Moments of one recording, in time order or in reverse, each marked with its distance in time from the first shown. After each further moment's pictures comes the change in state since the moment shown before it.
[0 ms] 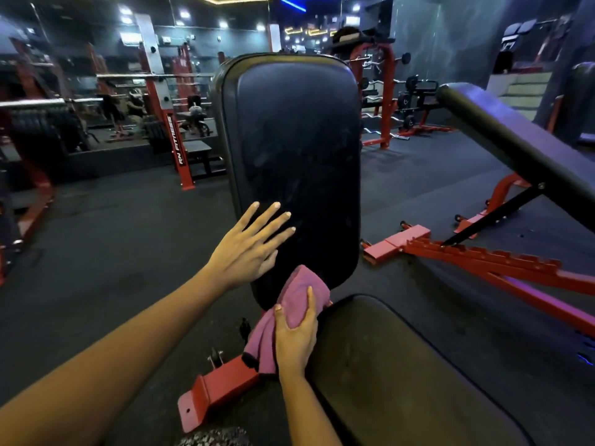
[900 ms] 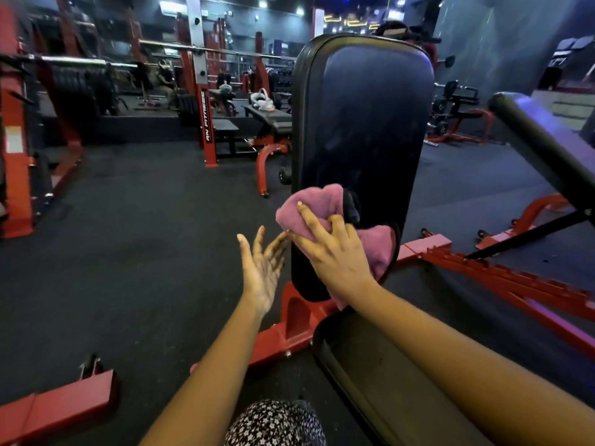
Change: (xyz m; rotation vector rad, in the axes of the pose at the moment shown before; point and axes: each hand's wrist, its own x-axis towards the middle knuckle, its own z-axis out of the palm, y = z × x) left_hand -0.064 0.043 0.003 -2.236 0.461 -1.521; right_hand 0.062 -0.105 -0.011 -1.103 0.103 -1.601
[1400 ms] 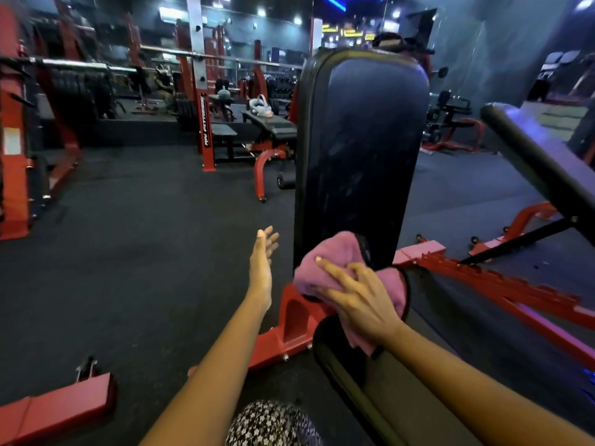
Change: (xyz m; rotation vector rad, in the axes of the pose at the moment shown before) left_hand 0.004 0.005 0.003 0.281 0.167 0.097; right_hand -0.079 0.007 -0.003 0.275 -0.092 -0.152
